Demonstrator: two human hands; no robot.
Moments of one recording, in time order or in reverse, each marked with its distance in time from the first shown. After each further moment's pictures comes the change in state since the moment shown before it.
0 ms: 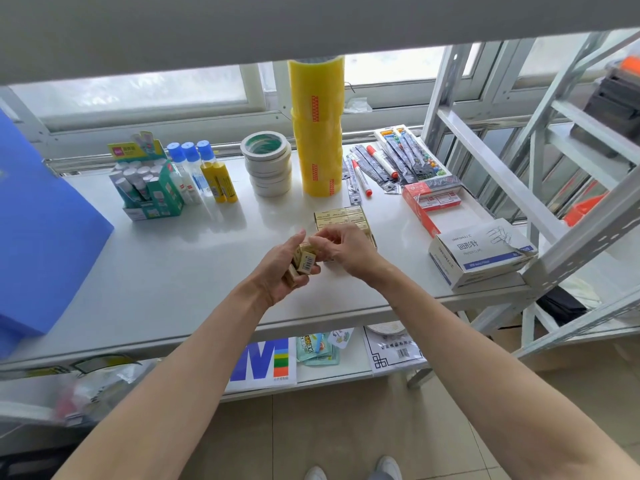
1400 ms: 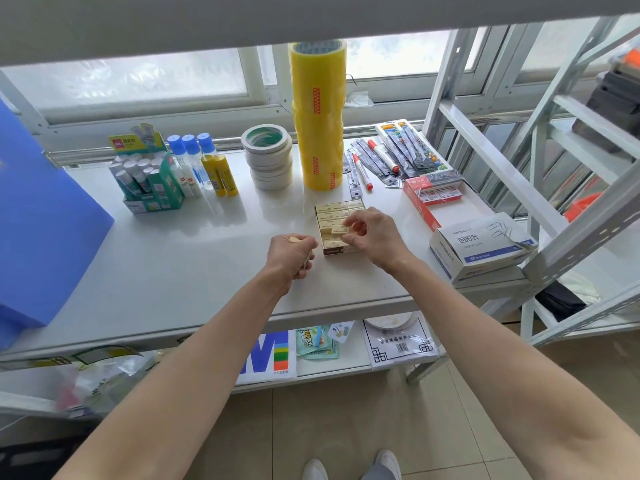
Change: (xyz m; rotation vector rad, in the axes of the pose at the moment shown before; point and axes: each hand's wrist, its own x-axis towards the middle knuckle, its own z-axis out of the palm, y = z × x) left_hand 0.013 -0.007 0.014 0.316 0.350 0.095; right_hand 0.002 0.024 -0.034 -0.388 0.227 -0.015
